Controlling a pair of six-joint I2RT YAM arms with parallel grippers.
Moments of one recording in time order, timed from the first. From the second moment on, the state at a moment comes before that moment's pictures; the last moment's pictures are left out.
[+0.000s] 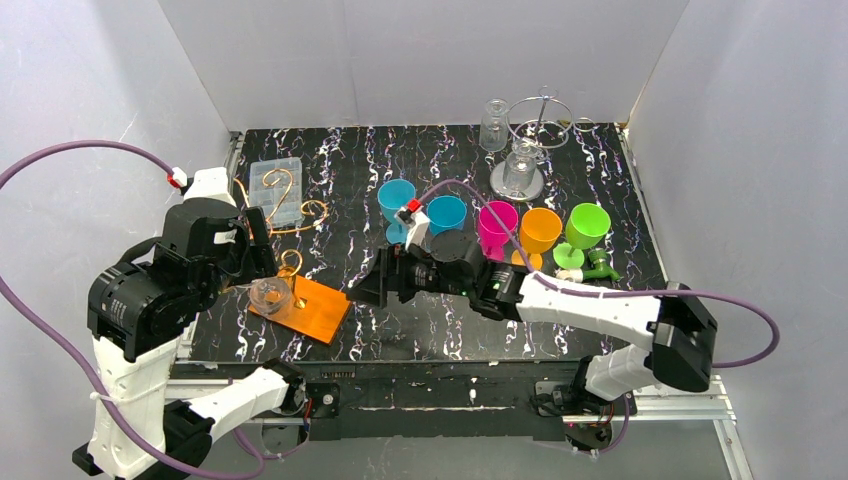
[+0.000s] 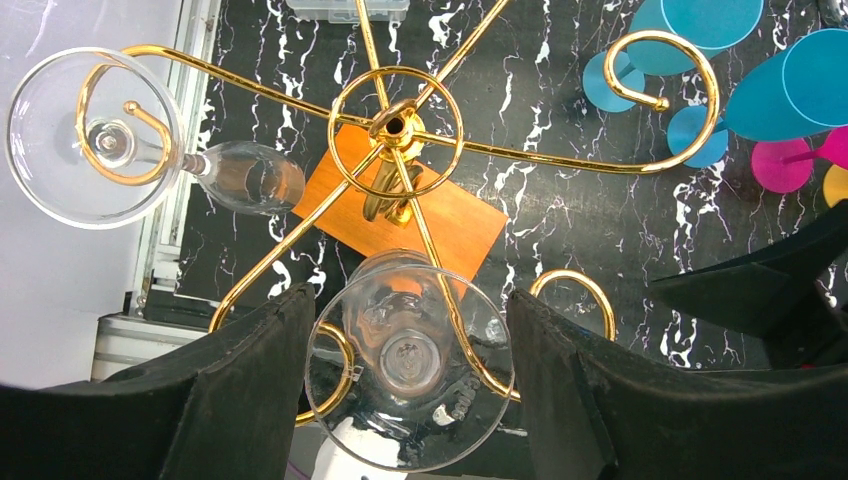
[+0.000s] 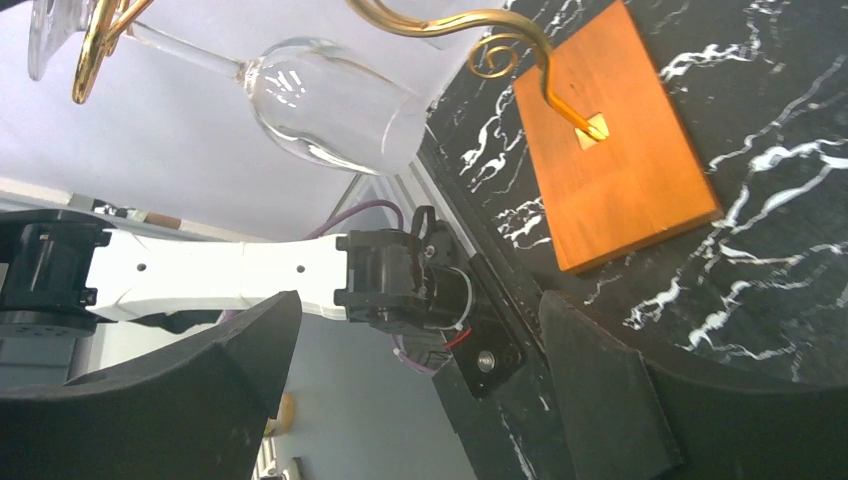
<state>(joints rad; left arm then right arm) -0.51 0.98 1.83 -1.62 -0.49 -0.45 1.18 1.40 1.02 0.17 -0.17 0.84</state>
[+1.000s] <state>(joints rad) -0.51 0.96 1.84 -1.62 -0.45 -0.48 1.26 1.83 0.88 1.02 -0.14 1.34</state>
